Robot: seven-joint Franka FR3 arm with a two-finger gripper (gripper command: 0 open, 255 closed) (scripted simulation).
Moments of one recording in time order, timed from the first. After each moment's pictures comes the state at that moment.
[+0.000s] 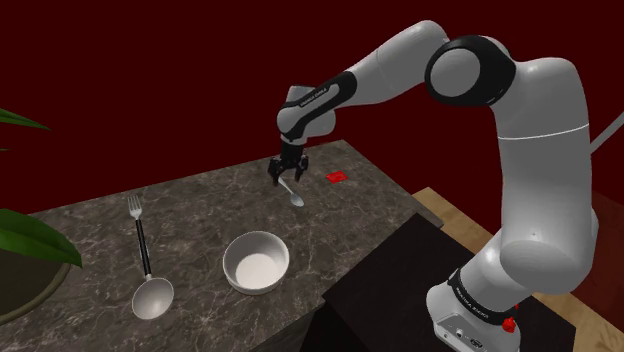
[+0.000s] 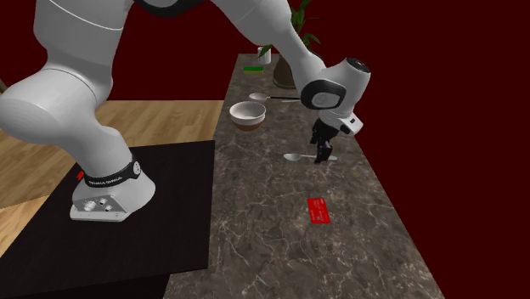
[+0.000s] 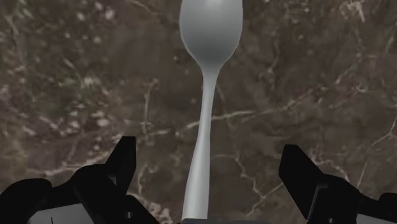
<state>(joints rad) -0.02 0.66 0.11 -1.78 0.15 2.32 0.09</state>
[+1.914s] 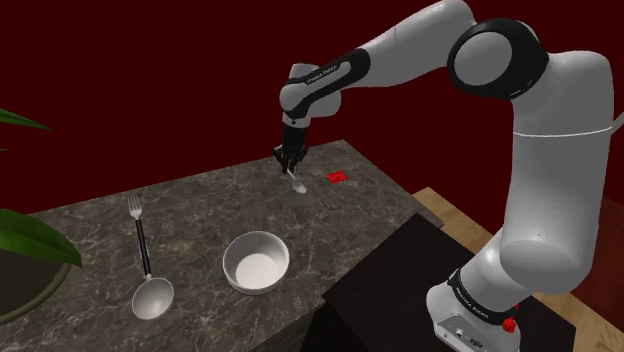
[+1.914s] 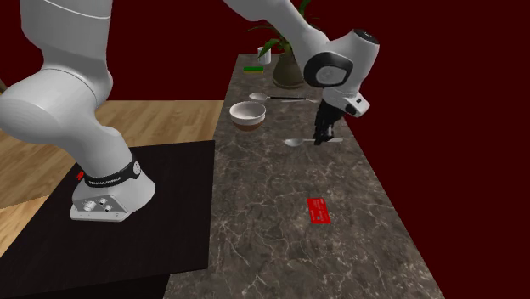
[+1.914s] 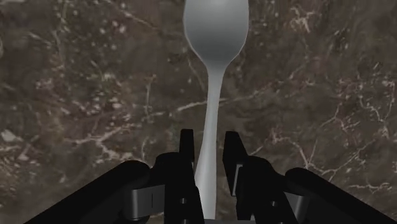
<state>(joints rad) -0.02 0.54 0.11 -1.79 0.15 2.21 0.11</state>
